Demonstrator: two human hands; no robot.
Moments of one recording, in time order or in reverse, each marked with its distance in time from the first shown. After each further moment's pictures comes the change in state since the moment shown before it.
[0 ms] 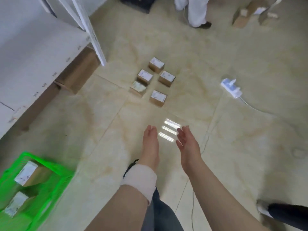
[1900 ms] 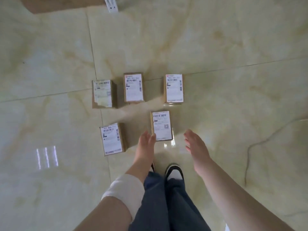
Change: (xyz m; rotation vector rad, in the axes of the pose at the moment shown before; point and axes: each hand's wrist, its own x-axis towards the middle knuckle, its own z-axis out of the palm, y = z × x) left_hand 0.687 0.062 0.377 -0.297 0.519 -0.202; right_hand 0.851 -0.240 0.125 -1.254 -0.547 0.120
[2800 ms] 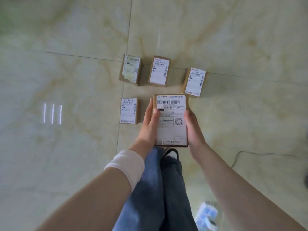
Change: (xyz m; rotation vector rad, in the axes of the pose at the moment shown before) left_hand -0.078 0.034 -0.044 -0.333 0.018 0.271; right_hand -0.059 -0.041 0.038 -0.082 -0.322 -0.184
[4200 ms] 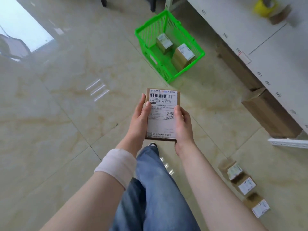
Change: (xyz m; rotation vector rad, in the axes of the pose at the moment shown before) left_hand -0.273 0.246 -0.768 -0.724 0.631 0.211; right_hand -0.295 -0.179 0.818 -0.282 -0.360 -0.103
